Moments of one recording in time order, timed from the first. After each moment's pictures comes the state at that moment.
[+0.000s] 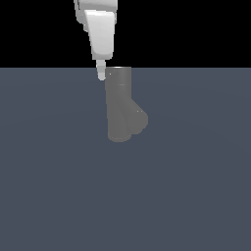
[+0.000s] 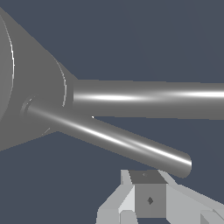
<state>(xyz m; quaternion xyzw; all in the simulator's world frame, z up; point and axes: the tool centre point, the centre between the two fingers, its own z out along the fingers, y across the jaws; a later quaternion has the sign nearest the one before) -0.044 0.064 0.269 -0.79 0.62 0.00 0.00</state>
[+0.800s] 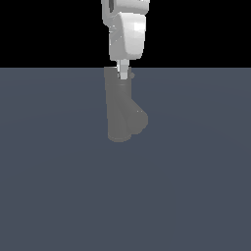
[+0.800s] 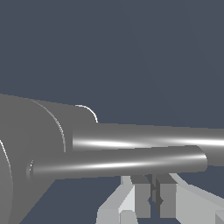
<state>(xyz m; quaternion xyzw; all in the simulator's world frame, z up) -0.031 0.009 0.269 -0.79 0.61 0.00 0.00</state>
